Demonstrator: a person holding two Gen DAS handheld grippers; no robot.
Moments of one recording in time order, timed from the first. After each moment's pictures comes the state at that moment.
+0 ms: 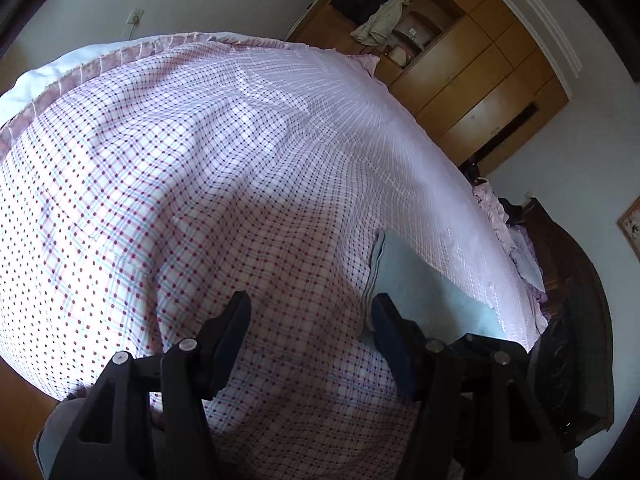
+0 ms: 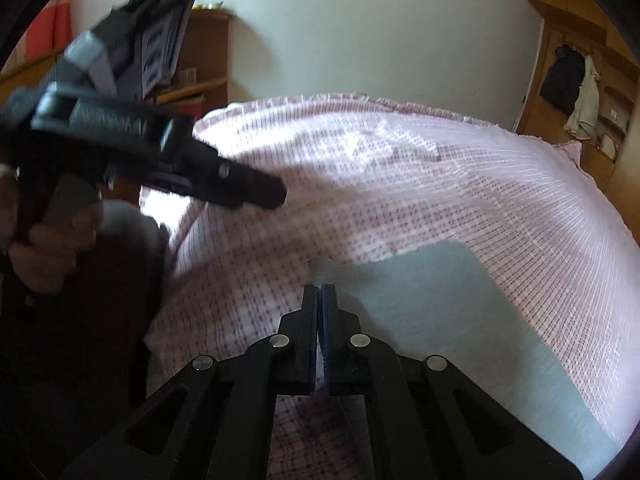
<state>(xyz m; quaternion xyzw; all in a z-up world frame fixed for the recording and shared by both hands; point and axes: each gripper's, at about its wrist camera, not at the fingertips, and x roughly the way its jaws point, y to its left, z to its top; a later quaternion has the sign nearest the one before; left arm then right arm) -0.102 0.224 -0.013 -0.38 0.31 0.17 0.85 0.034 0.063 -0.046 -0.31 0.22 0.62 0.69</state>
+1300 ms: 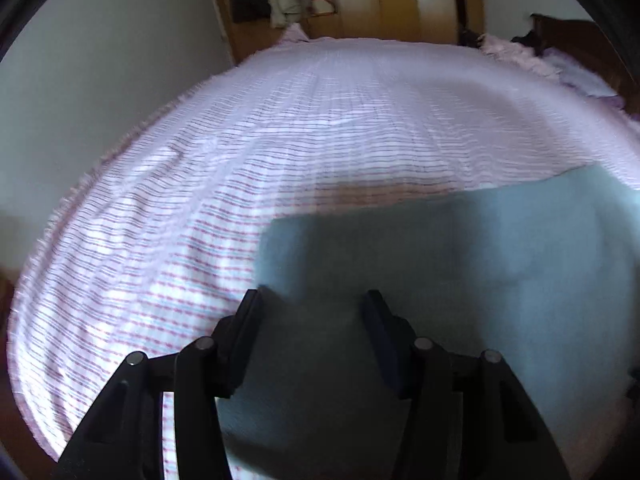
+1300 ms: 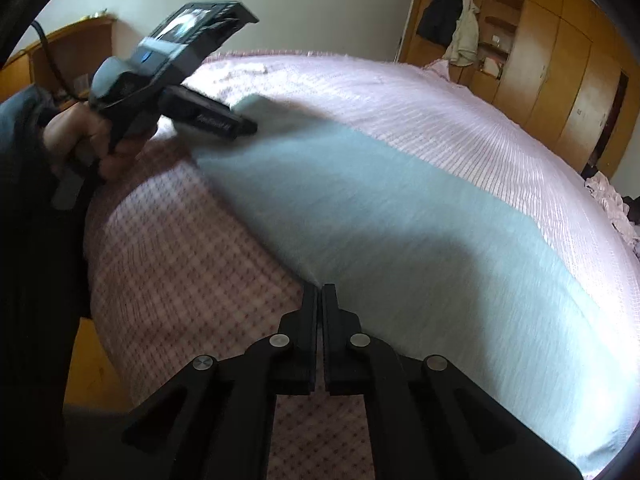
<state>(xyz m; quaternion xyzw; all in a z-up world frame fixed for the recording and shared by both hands) 0.073 0.107 -0.051 0.00 0.41 0.25 0.87 0.072 -0.159 -0.067 -0.26 0.30 0.44 0.80</state>
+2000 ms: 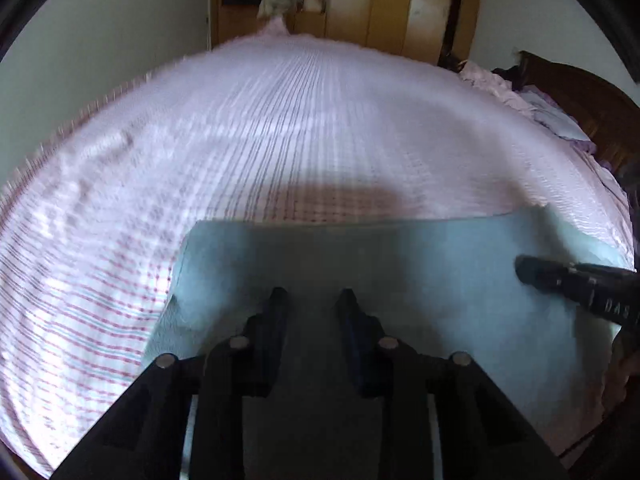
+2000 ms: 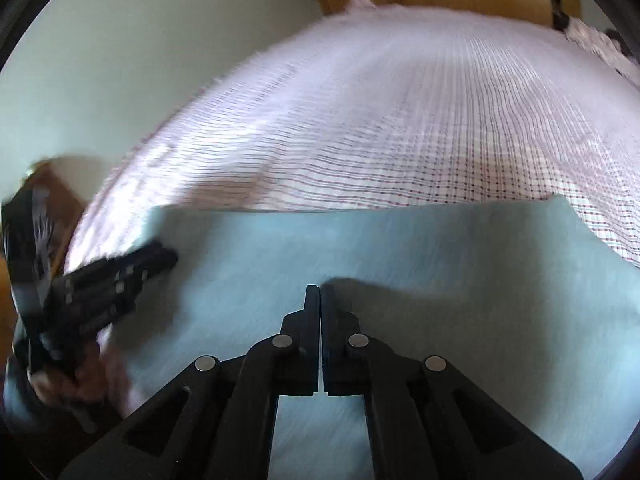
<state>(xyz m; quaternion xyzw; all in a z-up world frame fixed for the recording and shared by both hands) 0.093 0.106 -0.039 -0.12 0.41 0.16 0.89 0.238 -0.089 -0.056 -0.04 0.47 0.39 0.79</state>
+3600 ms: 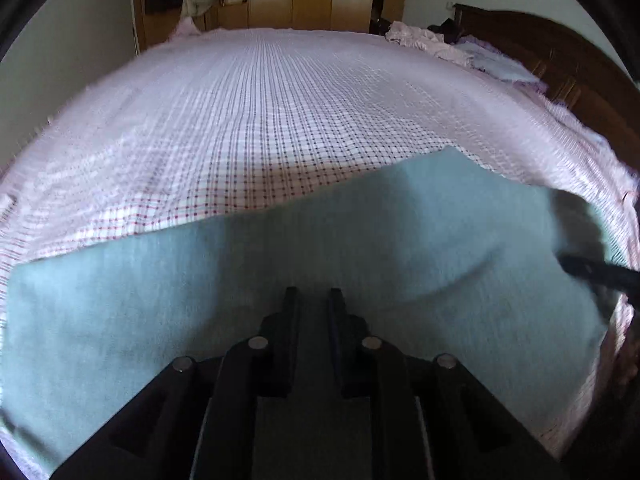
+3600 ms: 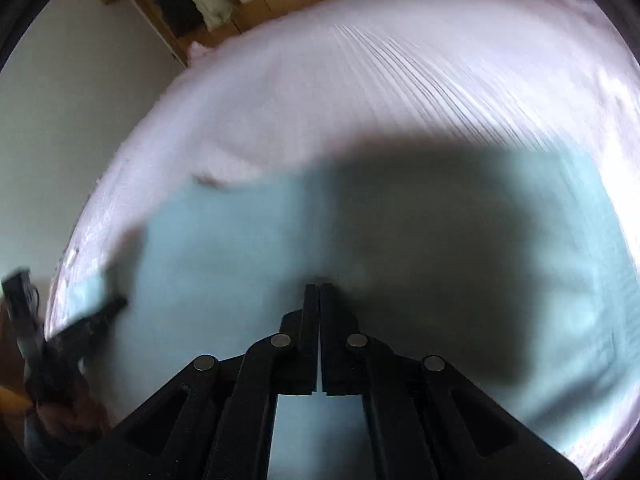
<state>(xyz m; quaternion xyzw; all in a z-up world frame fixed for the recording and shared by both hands) 0.162 -0.026 -0.047 -0.04 0.44 0.08 0.89 0.257 -0.346 -0.092 0.13 0.49 0.23 0.83</state>
